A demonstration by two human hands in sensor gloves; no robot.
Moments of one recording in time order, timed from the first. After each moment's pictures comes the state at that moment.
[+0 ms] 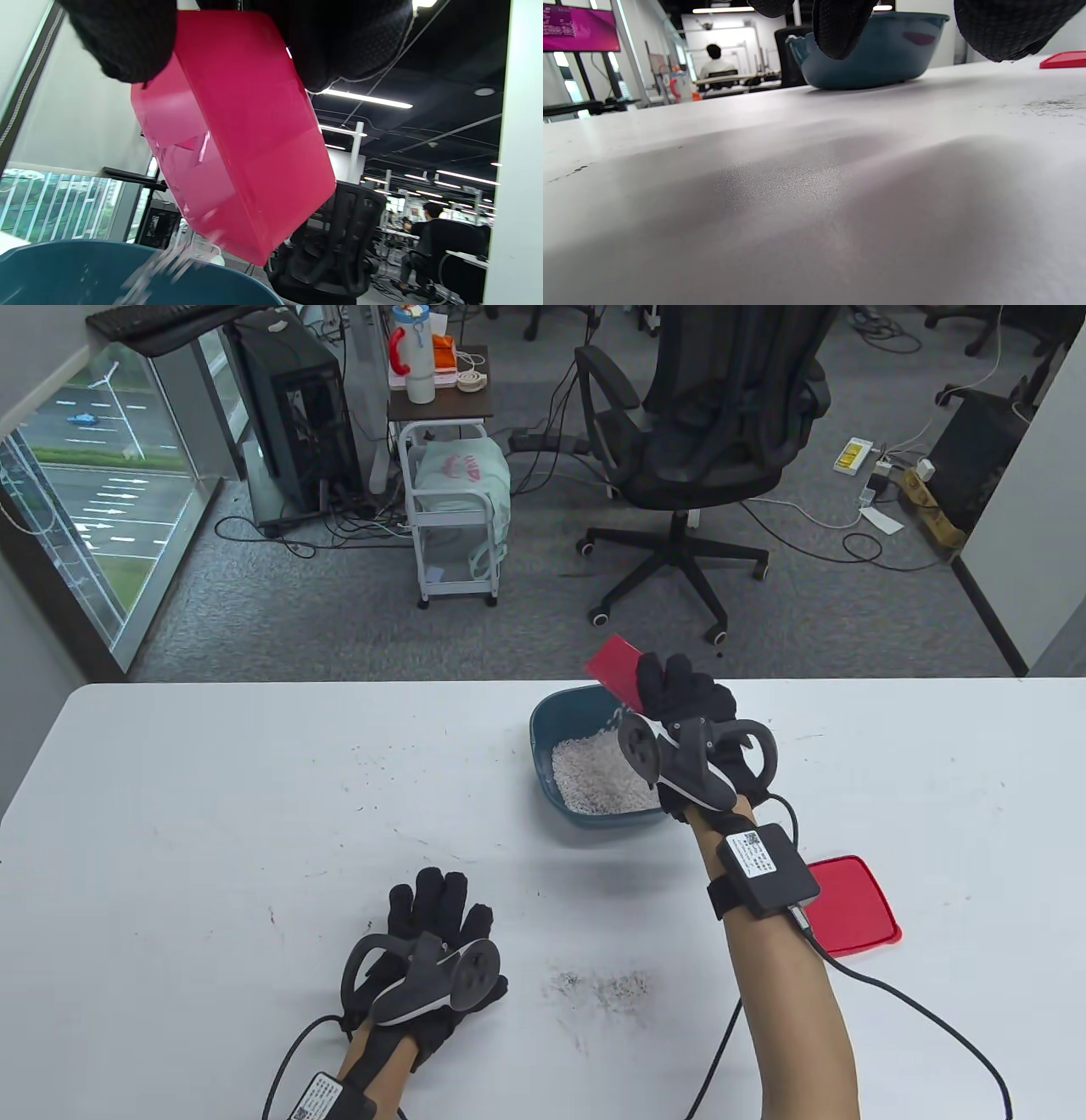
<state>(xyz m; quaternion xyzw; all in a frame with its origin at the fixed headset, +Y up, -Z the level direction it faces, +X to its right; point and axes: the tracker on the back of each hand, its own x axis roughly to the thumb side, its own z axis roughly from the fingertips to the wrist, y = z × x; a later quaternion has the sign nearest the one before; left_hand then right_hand) -0.143 -0.759 -0.314 -0.02 -0.19 -0.06 0.98 0.117 -0.620 -0.474 -0.07 0.24 -0.97 0.08</state>
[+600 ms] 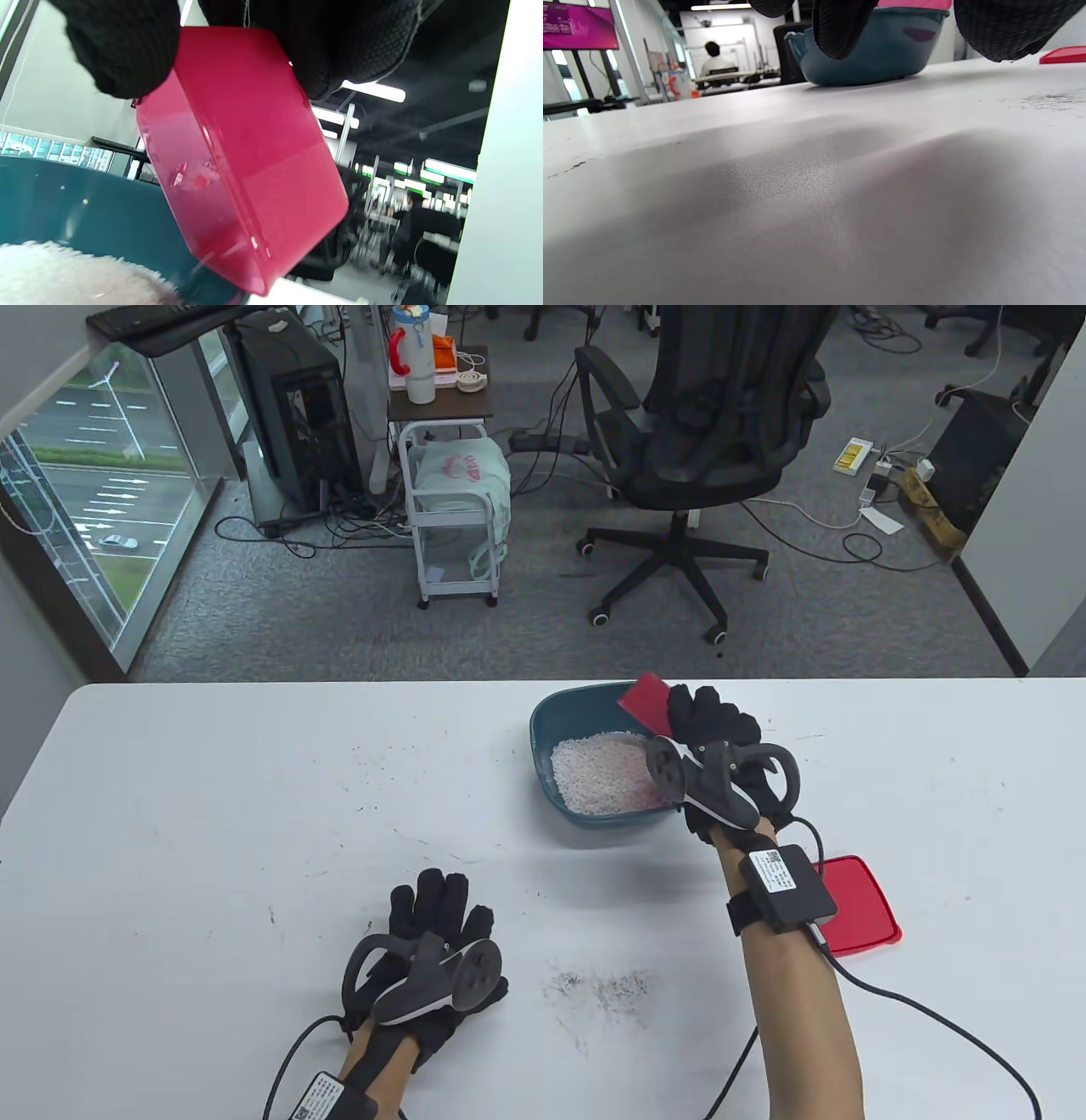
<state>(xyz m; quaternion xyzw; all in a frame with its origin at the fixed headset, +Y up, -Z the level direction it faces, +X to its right) -0.141 -0.760 -0.313 -0.02 -0.19 -0.07 0.98 0.147 -0.657 -0.471 -0.05 0.26 -0.96 0.11</state>
